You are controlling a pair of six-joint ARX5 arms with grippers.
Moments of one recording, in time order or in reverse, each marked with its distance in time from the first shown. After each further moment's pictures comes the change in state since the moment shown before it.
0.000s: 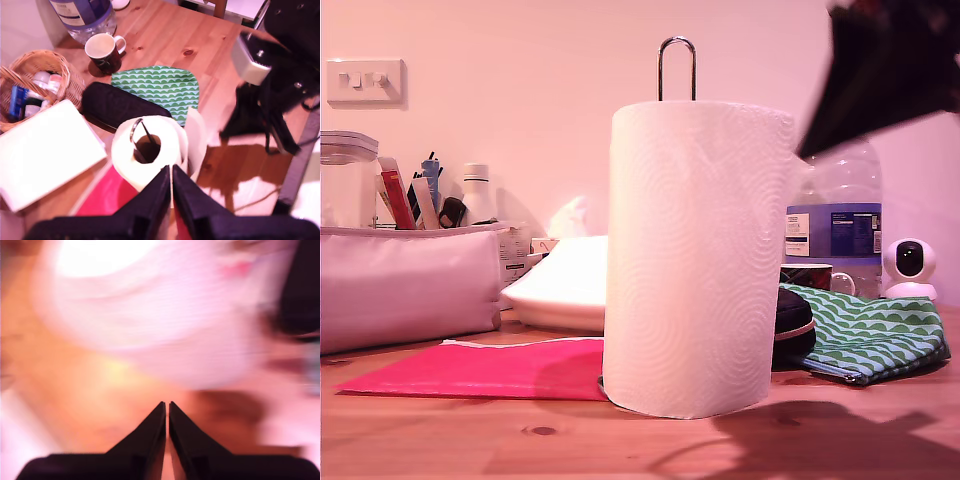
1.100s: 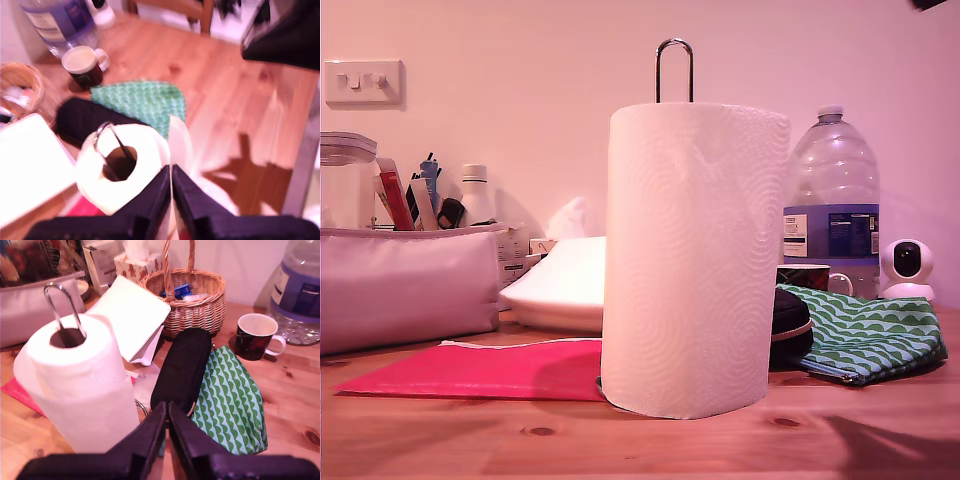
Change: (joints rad) left arm -0.009 -0.307 -0.713 0.583 0.045 -0.063; right arm -0.002 -0.468 -0.104 0.073 0.267 -0.127
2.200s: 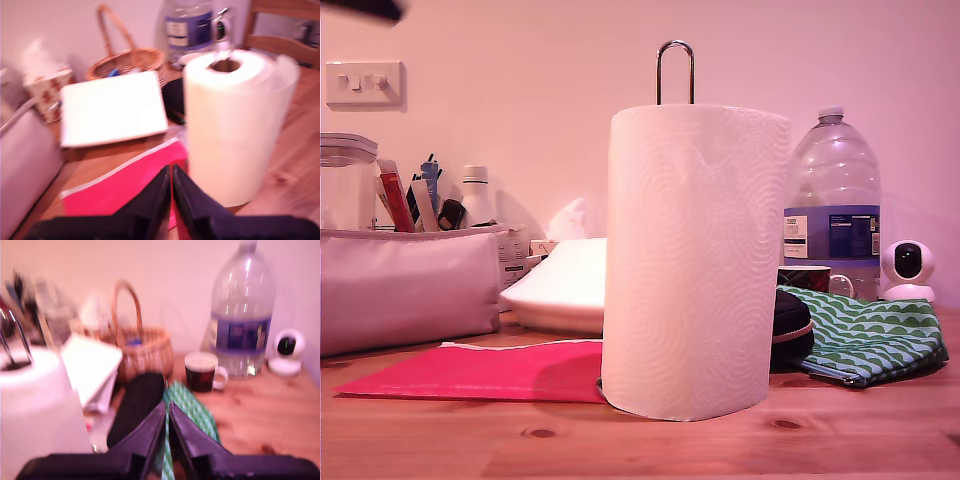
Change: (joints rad) left arm 0.148 -0.849 -1.011 0.468 -0.262 -0.116; right arm 0.000 -0.309 -0.323 0.255 0.201 0.021
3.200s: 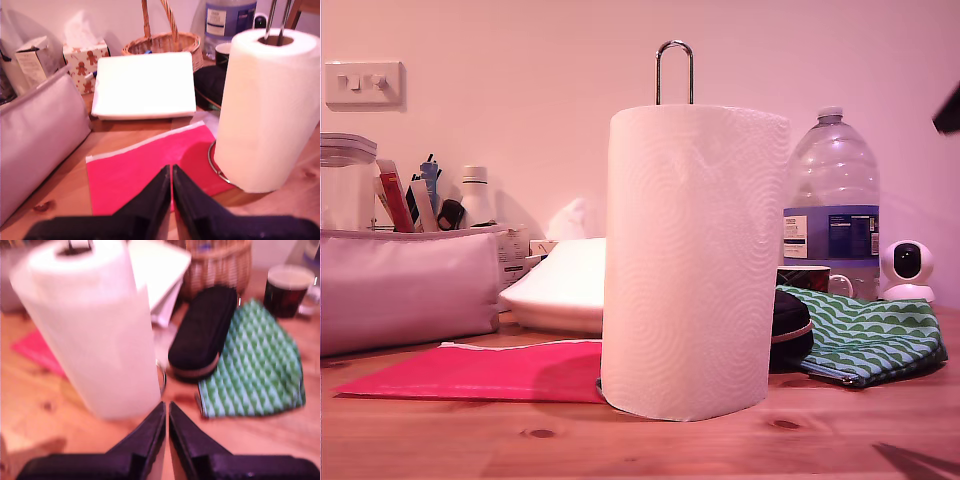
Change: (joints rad) left arm 0.098 -0.120 -0.092 -0.052 0.017 -0.055; right arm 0.093 0.150 0.000 -0.175 -0.182 0.031
